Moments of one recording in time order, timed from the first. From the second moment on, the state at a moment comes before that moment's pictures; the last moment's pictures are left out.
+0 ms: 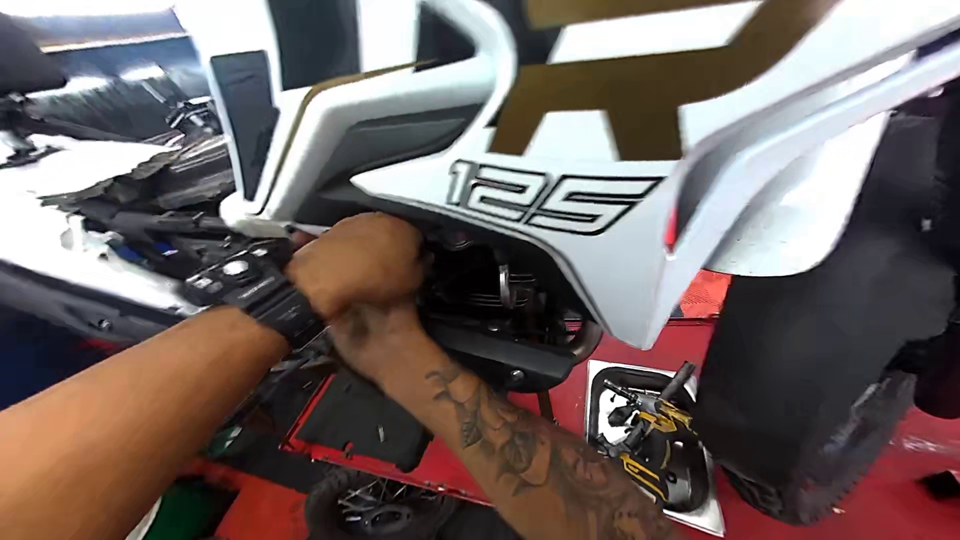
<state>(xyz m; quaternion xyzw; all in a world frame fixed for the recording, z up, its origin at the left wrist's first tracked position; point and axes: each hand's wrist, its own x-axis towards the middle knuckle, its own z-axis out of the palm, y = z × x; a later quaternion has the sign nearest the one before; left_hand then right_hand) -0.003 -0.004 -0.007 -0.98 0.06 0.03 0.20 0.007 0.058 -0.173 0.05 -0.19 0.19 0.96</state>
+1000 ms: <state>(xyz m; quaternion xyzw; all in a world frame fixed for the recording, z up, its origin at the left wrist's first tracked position) -0.121 0.310 -0.197 -0.98 0.10 -0.04 -0.17 -0.204 -0.222 -0.548 -0.87 -0.02 0.41 0.26</state>
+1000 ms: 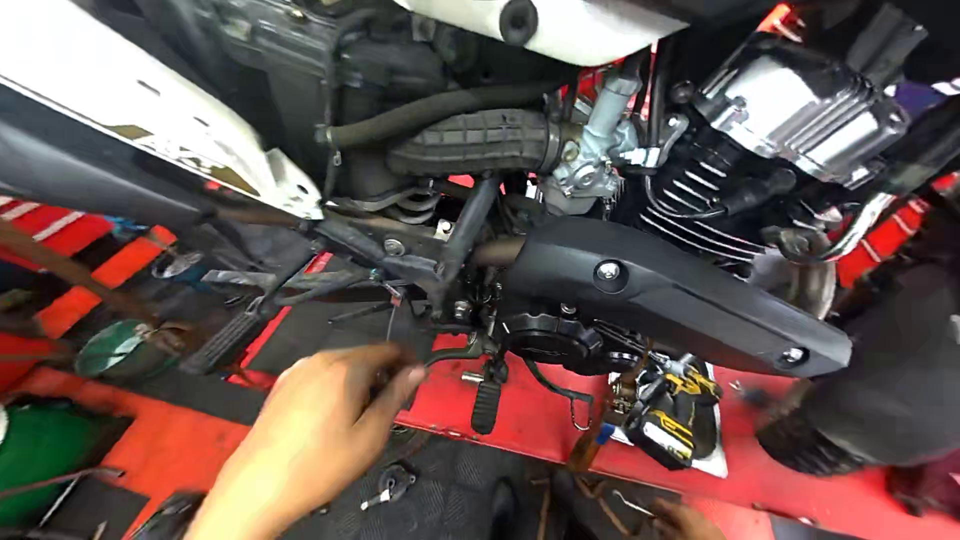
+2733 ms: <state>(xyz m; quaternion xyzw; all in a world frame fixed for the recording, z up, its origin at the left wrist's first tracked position) -0.029 0.178 -0.219 -0.99 -0.08 0.00 0.08 -0.239 -0.249 -0.514 -0.92 0.11 0.02 0.38</state>
